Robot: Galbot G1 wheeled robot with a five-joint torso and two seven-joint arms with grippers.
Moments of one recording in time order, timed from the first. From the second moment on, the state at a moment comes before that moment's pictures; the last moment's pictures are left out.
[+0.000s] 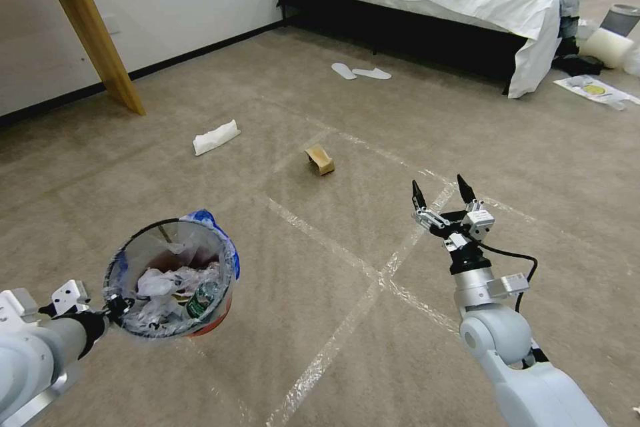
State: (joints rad) left arm 1.58 -1.01 -0.99 -2.32 -1.76 0.67 -1.04; right arm -1.22 1.10 0.38 1.87 0.47 0.38 0.02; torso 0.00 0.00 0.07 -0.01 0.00
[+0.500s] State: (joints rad) left arm 1.58 -1.00 -0.99 -2.33 -1.78 0.67 -1.04; right arm -1.22 1.11 0.36 1.86 0.46 0.40 0.01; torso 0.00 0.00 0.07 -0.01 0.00
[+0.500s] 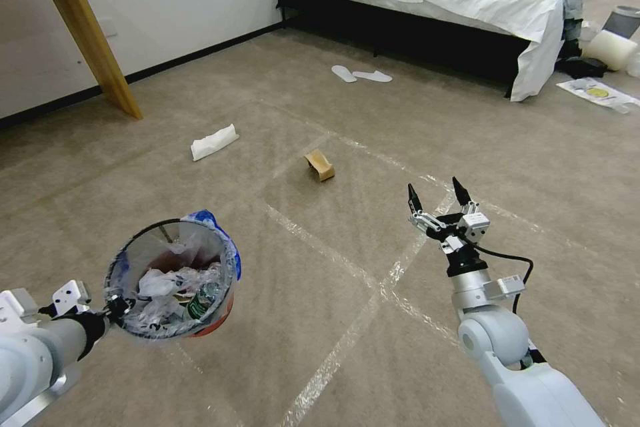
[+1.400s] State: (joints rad) left arm 1.57 -1.01 -0.99 -2.32 -1.79 0.67 -1.05; right arm -1.21 1.11 0.34 1.85 0.46 0.41 0.00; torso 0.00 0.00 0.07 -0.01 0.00
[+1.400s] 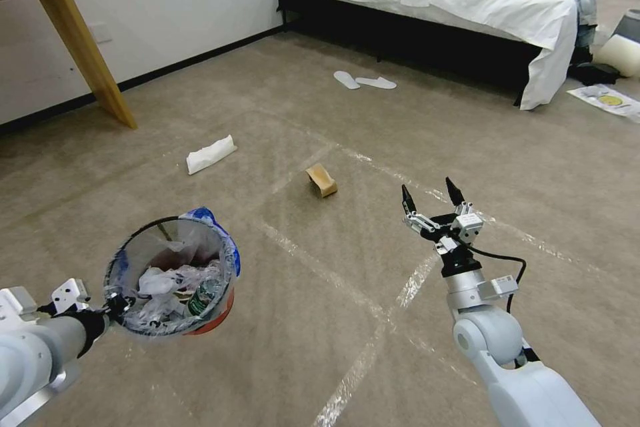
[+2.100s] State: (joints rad) left arm 1.57 -1.01 -0.99 -2.32 -1.79 0.66 -1.05; right arm -1.22 1.12 0.34 1.84 0.43 0.43 0.00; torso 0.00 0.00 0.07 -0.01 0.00
